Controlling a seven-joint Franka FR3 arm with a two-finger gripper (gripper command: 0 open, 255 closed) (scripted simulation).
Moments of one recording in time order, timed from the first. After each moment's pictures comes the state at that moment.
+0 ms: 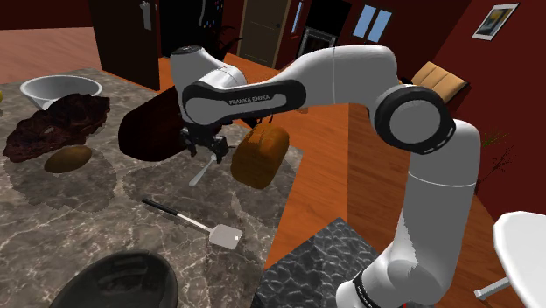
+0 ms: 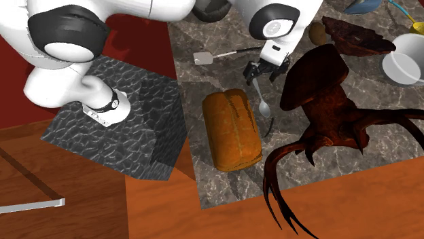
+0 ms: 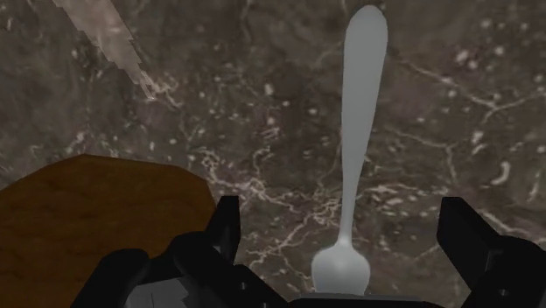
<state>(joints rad) 0.06 0.46 0.47 -1.59 -0.37 1.85 1.58</state>
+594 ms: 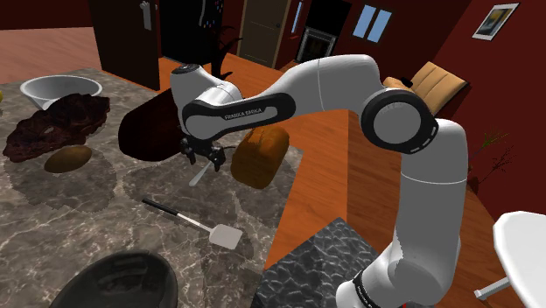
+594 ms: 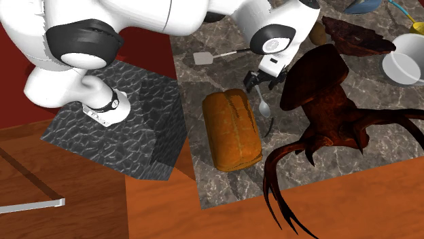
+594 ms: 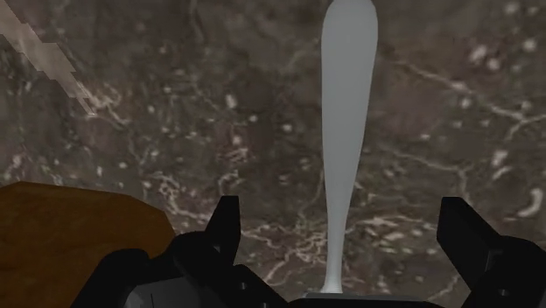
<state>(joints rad) 0.07 0.53 0.45 -1.61 -0.40 1.92 1.62</state>
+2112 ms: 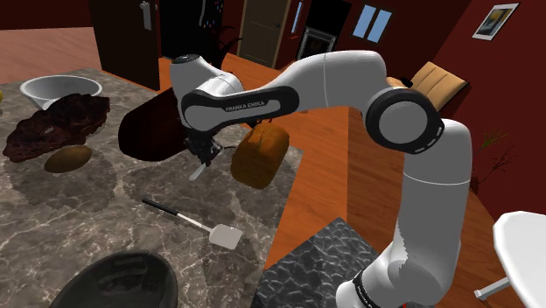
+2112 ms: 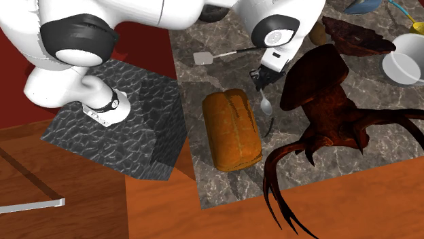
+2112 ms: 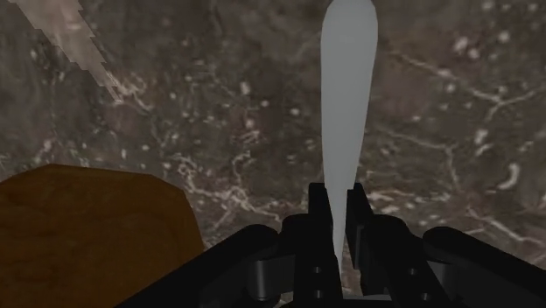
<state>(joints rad) 0.06 0.50 0.45 -1.58 -0.39 1.87 1.61</state>
